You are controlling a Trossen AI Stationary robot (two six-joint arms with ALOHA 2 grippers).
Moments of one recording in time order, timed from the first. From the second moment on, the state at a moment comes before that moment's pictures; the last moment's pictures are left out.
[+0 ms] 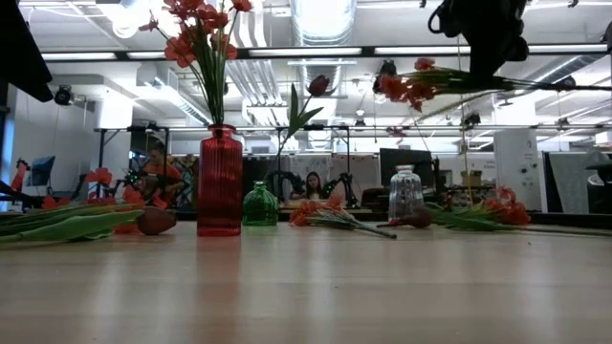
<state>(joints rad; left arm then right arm) -0.90 1.37 1.02 -1.21 -0.64 -1.61 -0.23 1.17 1.26 -1.30 0.13 0.50</state>
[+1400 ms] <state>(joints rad) -0.90 1.37 1.02 -1.21 -0.65 -1.61 -0.23 0.96 0.72 0.23 0.15 0.00</state>
